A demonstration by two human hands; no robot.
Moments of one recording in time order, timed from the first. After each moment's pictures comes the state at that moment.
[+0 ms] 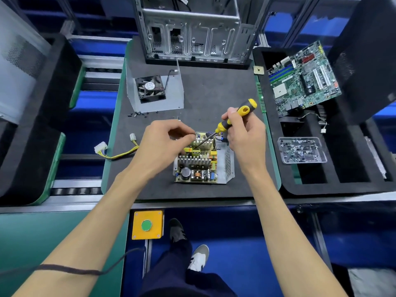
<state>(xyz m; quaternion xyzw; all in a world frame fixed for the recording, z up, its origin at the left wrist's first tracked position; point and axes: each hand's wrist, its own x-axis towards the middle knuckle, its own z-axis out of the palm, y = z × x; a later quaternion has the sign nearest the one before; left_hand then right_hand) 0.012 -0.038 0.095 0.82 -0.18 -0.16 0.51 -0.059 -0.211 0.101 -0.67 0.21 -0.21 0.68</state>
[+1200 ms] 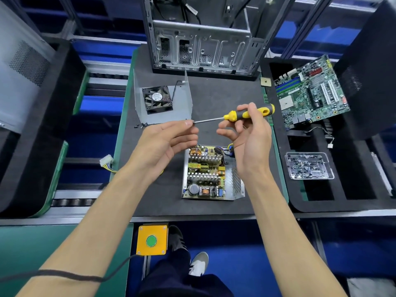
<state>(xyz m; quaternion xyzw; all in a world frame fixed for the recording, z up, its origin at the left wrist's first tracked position) 0.051 -0.034 0.108 0.54 0.03 -0.32 0.78 -0.011 -0.203 0.117 -0.47 0.21 -0.22 0.83</state>
